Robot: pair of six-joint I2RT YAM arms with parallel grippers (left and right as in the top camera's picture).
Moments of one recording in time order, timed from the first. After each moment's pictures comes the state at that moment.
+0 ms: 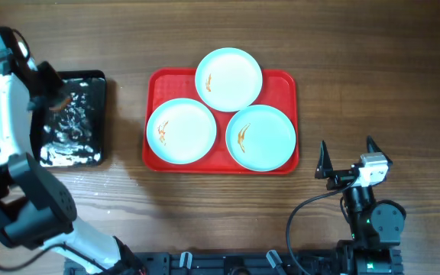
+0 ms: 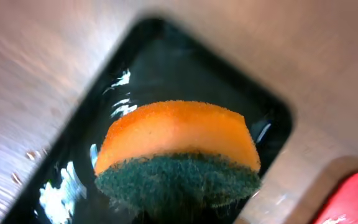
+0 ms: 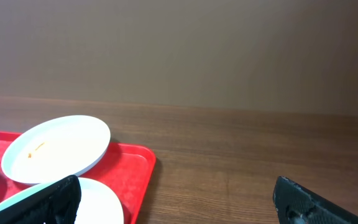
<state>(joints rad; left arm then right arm) 0.40 1.85 1.57 -0.85 0.01 -0.22 -0.03 0.02 0.01 0.00 -0.12 -0.03</state>
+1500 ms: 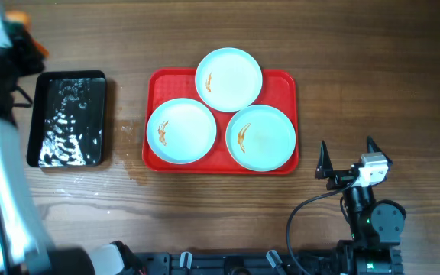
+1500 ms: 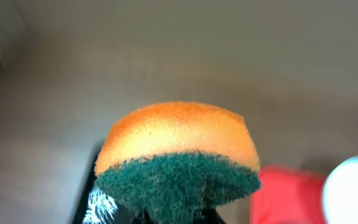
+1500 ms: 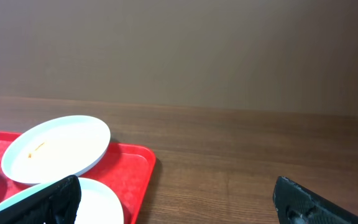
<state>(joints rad) 0.40 1.52 1.50 -0.67 0.25 0.07 -0.03 0.02 0.01 0.00 -0.12 -0.03</state>
